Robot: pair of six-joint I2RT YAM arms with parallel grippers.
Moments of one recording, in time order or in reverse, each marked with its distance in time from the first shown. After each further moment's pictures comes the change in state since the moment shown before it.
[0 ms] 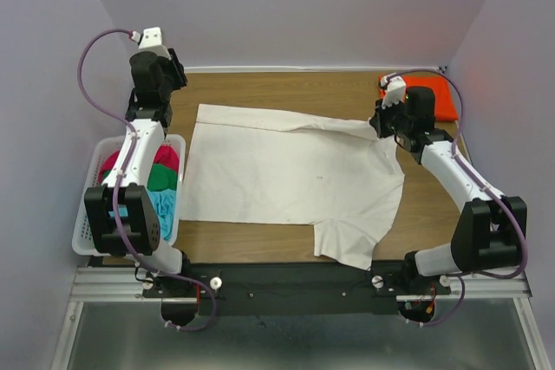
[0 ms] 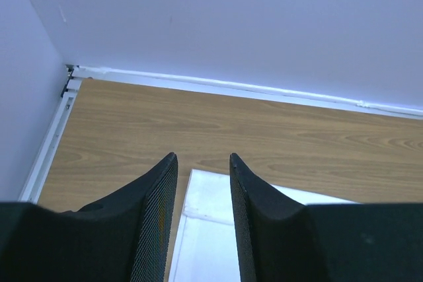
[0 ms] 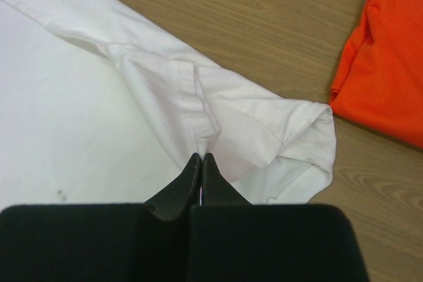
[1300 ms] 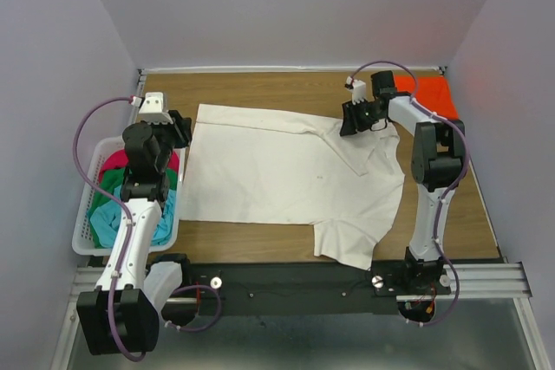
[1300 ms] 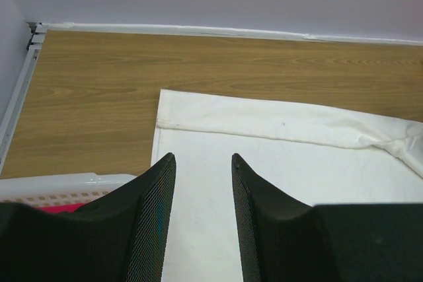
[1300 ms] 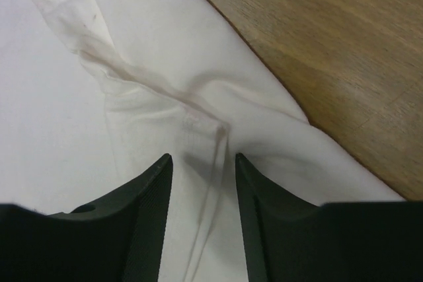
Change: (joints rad) left arm 0.004 -0.633 -0.624 0.048 0.165 0.020; right arm 0.012 0.736 0.599 -0.390 -0.269 -0.103
